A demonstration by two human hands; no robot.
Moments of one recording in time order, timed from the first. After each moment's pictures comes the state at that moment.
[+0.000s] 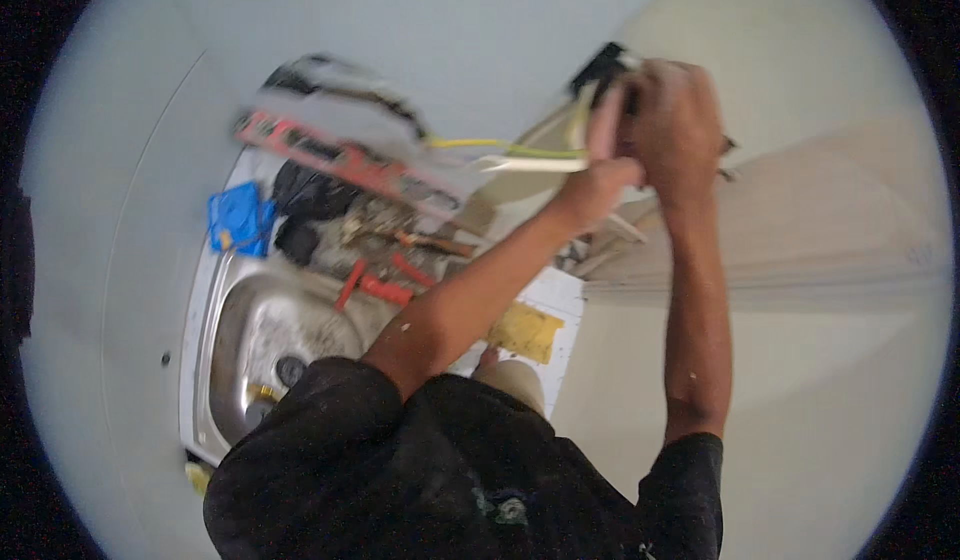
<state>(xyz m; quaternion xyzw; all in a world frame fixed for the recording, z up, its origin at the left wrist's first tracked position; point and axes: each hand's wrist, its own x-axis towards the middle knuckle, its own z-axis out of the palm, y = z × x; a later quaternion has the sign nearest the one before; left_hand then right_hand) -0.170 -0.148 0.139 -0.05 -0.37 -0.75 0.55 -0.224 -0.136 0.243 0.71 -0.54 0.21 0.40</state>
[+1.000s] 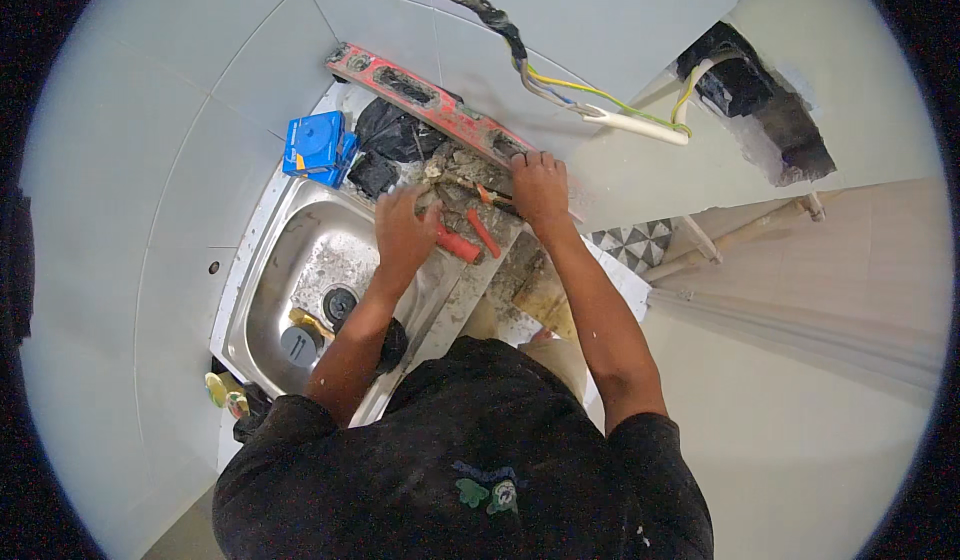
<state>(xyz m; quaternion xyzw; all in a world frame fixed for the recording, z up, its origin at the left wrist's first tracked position) 0.103 -0.079 -0.048 0.63 -0.68 -0.11 0.37 -0.119 -0.141 -0.054 0.78 -0.61 0.09 0.05</state>
